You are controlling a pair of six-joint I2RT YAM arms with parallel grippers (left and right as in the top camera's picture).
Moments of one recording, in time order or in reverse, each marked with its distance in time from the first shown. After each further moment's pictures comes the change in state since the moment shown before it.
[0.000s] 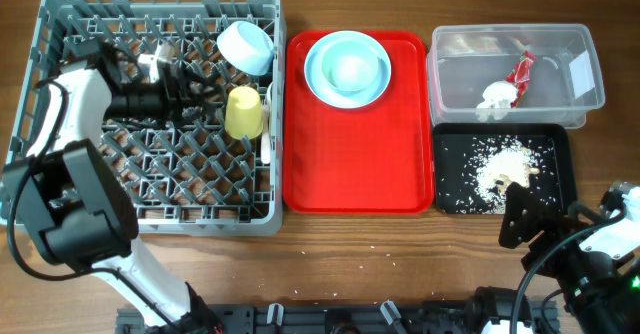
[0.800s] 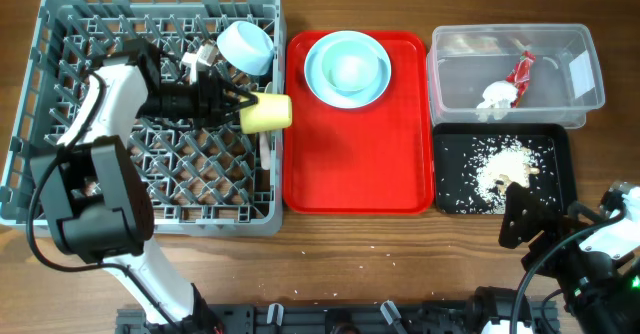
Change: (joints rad) left arm -0.149 0.004 -0.029 -0.061 0.129 0.114; right arm 0.000 0.000 0.000 0.000 0.000 0.000
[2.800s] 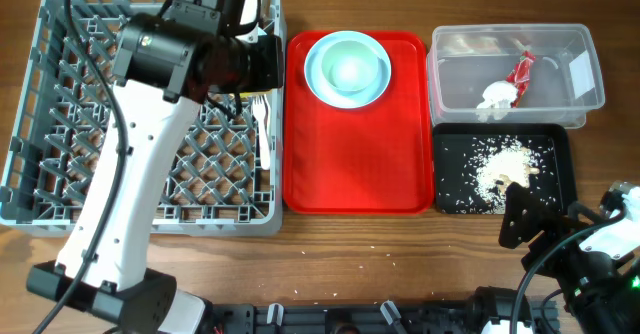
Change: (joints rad) left arm -0.512 -0.311 0.544 -0.204 -1.027 -0.508; right arm 0.000 0.000 0.000 0.000 0.000 0.000
